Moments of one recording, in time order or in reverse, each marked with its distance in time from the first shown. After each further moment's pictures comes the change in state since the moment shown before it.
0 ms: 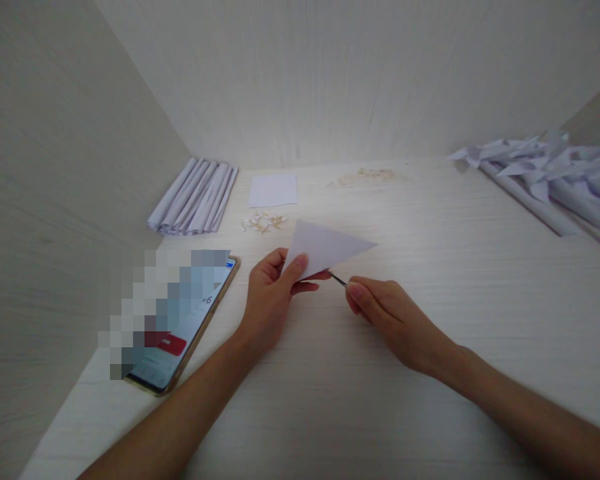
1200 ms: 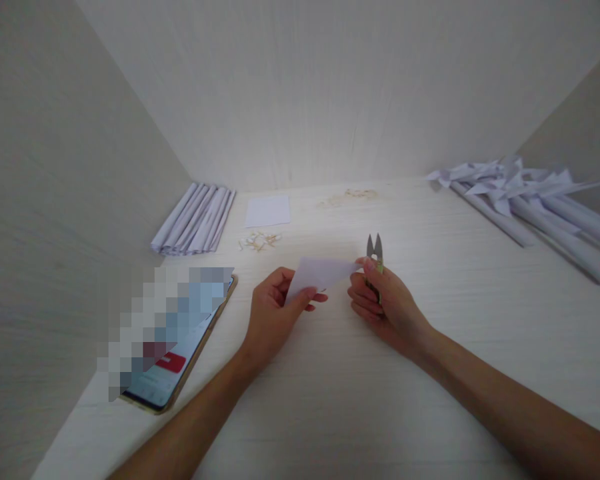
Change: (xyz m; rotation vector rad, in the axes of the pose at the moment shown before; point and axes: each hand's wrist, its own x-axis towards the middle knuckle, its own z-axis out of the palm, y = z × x) left_hand -0.006 0.002 0.006 0.305 -0.016 0.073; right_hand 0.015 0.007 -0.001 1.349 0.219 0.214
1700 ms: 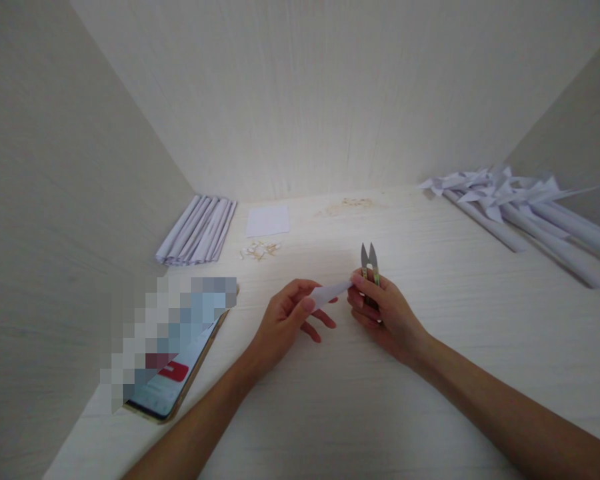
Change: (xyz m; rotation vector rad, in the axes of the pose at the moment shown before) left_hand -0.001 0.000 -0.002 -0.100 -0.334 -0.035; right_hand -0.001 0.000 -0.004 -0.050 0.022 0.018
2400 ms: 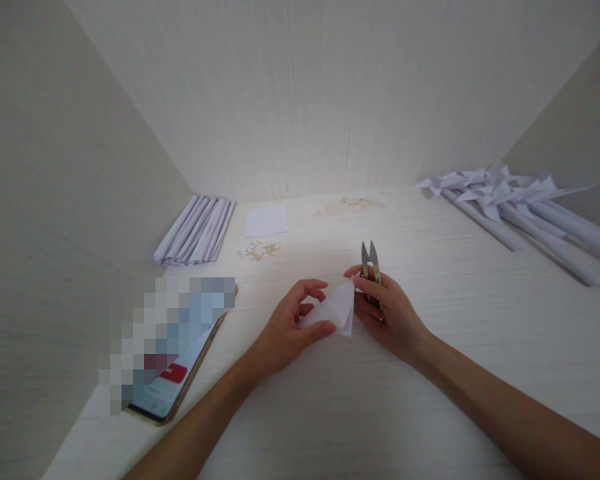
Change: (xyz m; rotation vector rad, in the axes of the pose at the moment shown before) left_hand -0.001 -0.004 -0.002 0.193 -0.064 0.000; right_hand -0.001 -0.001 -0.002 -0.036 0.029 -0.047
